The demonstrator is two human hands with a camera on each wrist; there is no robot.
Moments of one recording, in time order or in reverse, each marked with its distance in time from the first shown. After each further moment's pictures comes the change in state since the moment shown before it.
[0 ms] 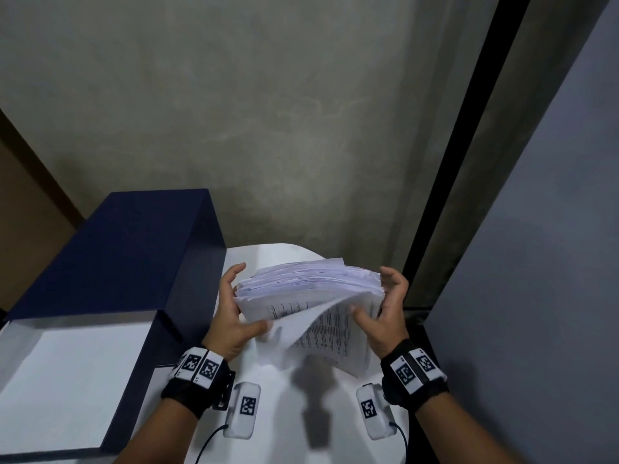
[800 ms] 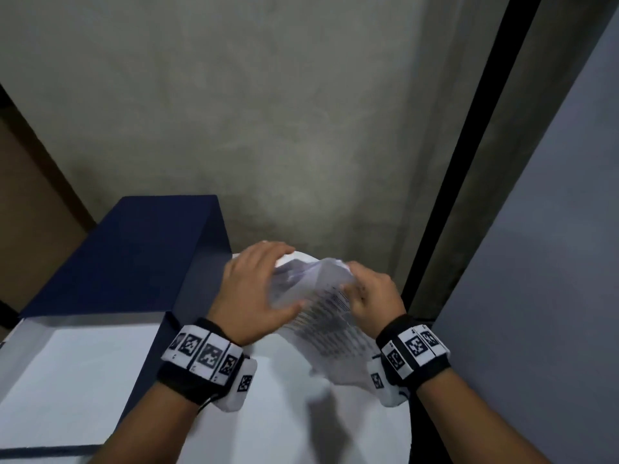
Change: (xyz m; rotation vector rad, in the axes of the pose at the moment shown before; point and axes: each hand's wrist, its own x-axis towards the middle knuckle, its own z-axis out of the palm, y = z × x) left_hand 0.011 0.093 0.022 1.041 -0.009 0.387; right_hand 0.034 -0.054 0.015 -0.722 -0.274 -0.240
